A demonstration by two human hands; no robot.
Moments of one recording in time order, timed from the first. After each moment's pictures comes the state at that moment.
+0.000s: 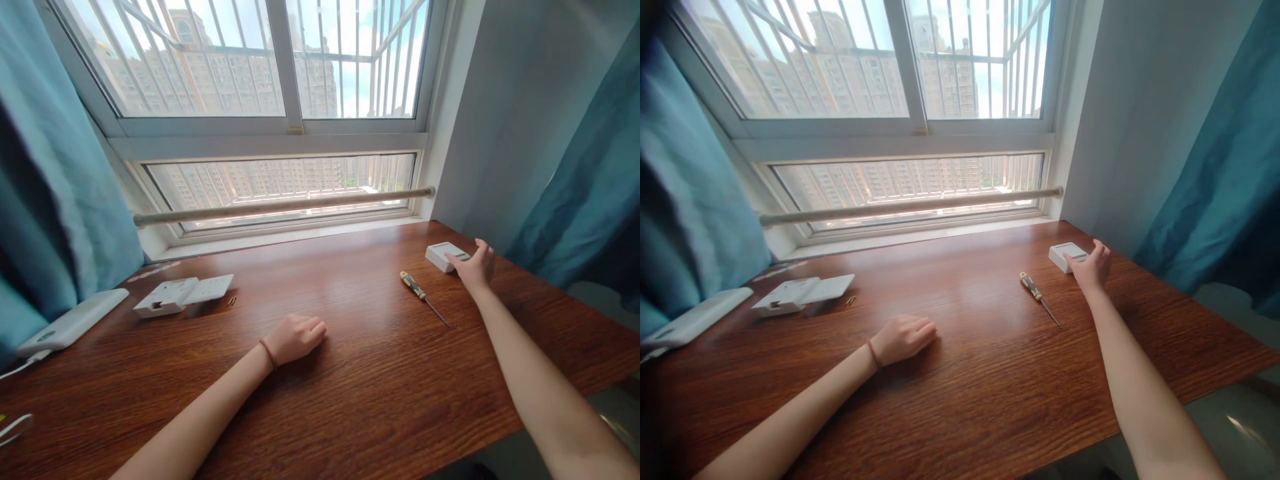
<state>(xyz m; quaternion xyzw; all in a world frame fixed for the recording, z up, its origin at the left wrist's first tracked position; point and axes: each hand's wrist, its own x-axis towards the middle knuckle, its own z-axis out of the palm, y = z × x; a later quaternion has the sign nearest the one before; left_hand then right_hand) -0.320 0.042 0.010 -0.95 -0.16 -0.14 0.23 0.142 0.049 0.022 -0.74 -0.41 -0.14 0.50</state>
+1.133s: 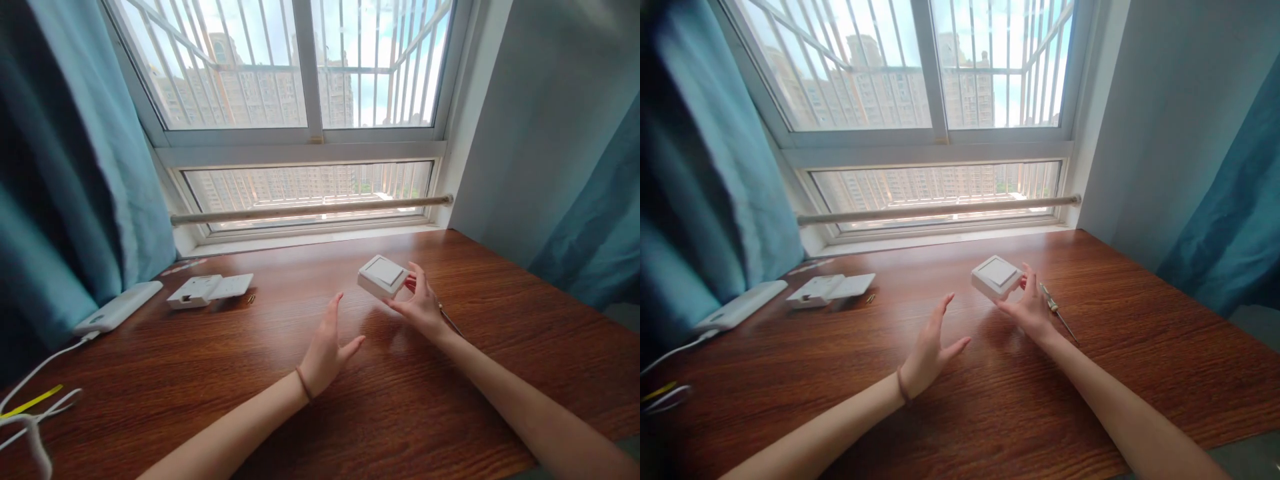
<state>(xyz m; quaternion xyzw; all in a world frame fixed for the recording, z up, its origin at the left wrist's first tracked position) -0.274 -0.007 0.016 -0.83 -0.38 -0.40 -0.10 -0.043 0.013 0.029 -0.61 -0.60 0.09 0.51</state>
